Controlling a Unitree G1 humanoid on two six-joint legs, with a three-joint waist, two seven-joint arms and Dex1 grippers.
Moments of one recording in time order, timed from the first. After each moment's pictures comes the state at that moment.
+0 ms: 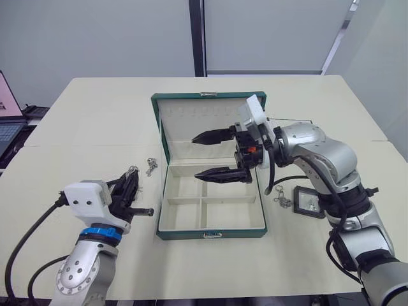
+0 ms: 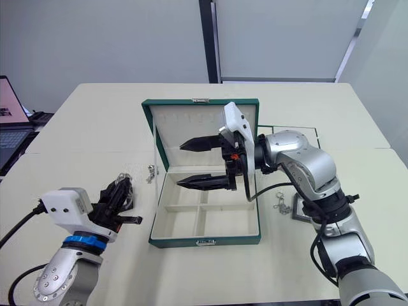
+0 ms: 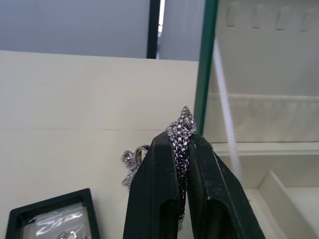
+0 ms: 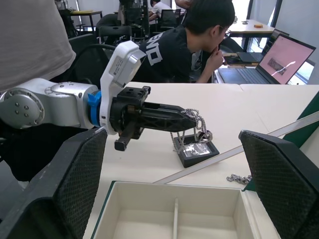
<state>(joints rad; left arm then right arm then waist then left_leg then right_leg) 0.27 0.29 0.33 -0.87 -0.55 0.52 -0.16 -0.87 -0.44 0.21 -0.15 0.60 0.67 1.14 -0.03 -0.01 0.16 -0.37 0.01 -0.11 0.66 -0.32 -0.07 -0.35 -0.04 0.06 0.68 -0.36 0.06</state>
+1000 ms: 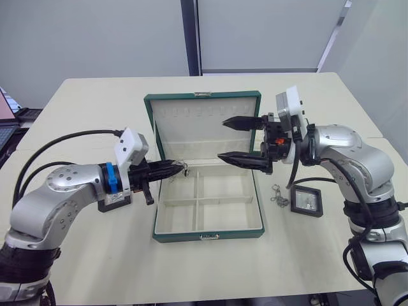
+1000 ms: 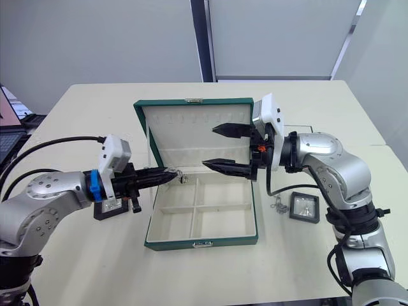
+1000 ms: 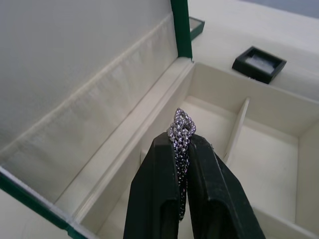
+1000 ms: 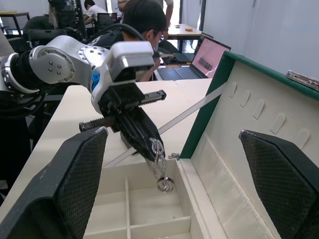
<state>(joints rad) -0.31 0.90 0.05 -0.29 -0.68 0.61 -0.90 -0.73 -0.54 0.08 -0.30 0.65 0.70 0.96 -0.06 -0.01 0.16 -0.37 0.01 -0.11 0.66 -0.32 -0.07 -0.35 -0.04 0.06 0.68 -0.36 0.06</state>
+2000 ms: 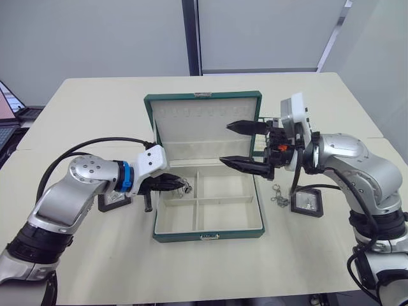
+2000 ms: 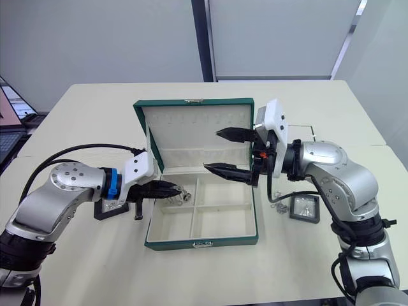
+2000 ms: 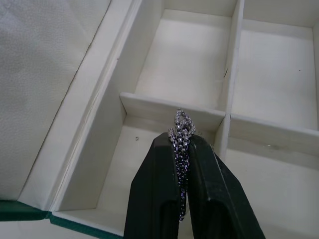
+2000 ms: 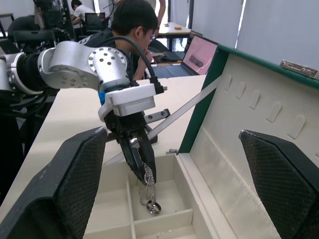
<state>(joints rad) -0.44 0.94 -0.15 -0.23 -0.34 0.54 -1.12 -0.67 -0.58 0.06 -0.39 0.69 0.73 0.92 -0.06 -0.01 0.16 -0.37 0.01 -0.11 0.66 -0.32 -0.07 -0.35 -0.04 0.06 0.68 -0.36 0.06</state>
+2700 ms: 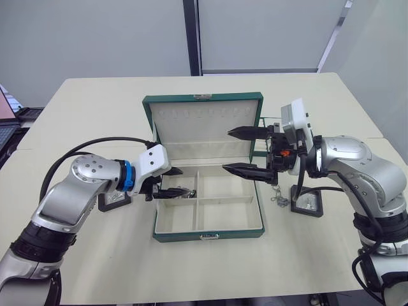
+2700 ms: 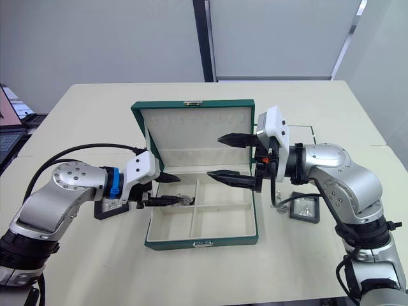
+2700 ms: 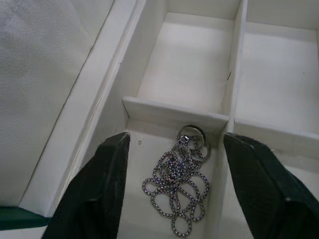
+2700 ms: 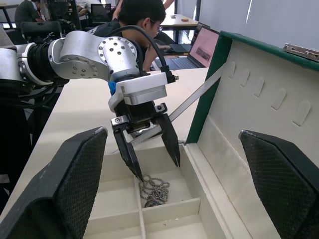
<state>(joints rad) -0.44 0.91 -0.14 -0.22 -0.33 0.54 -1.11 -0.66 -0.59 0.06 -0.39 0.69 0.73 0.94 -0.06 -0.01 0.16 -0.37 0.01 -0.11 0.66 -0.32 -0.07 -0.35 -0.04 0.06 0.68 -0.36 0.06</state>
